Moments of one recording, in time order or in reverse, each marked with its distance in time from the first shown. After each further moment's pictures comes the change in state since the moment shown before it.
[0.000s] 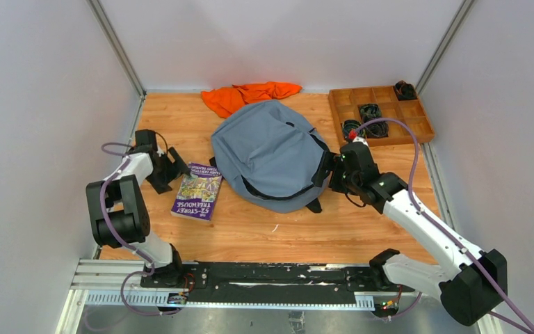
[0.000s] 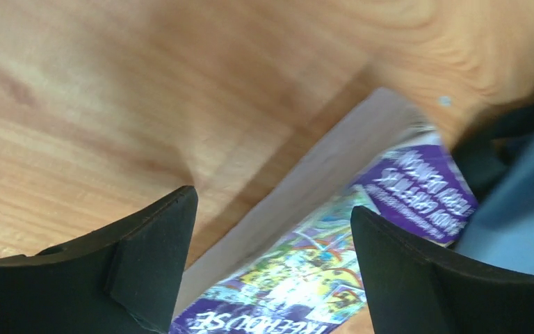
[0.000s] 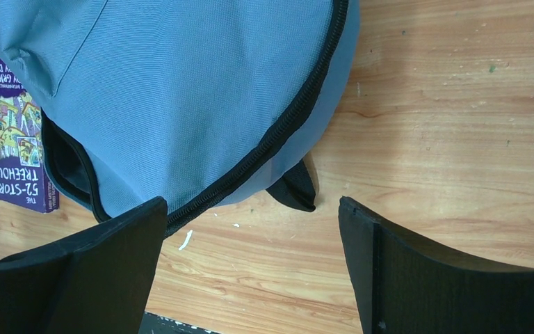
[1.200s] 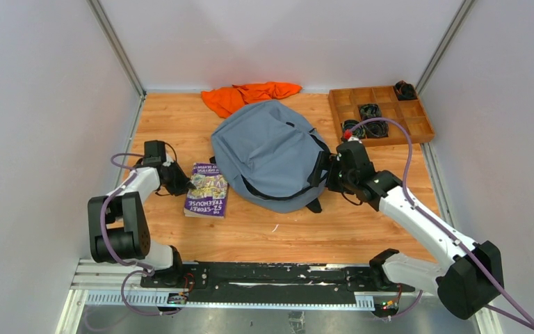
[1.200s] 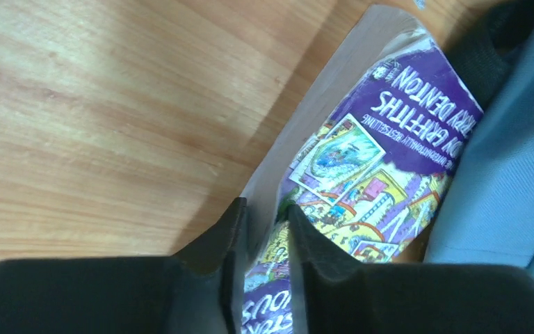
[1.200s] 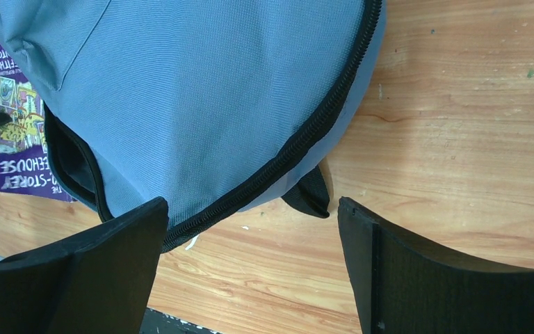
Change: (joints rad) left arm -0.047 -0.124 -0.218 0.102 0.085 -0.079; right arm 0.000 0.050 -0.007 0.050 -0.047 -0.003
